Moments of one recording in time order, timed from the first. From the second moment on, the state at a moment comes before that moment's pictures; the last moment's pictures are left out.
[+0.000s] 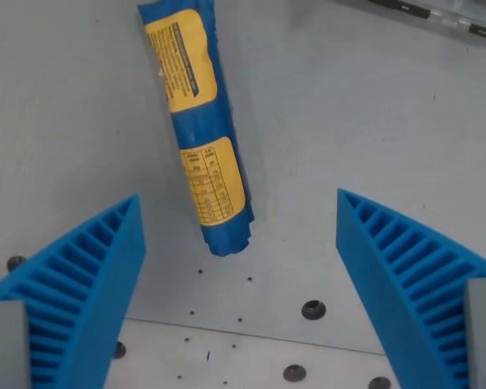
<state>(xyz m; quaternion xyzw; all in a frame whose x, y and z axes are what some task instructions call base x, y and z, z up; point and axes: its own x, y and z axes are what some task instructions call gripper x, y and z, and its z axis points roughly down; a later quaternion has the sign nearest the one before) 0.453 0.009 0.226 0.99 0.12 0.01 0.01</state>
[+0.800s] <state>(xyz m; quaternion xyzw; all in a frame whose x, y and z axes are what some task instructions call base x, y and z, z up) 0.455 0.010 0.205 0.99 0.12 0.00 0.00</state>
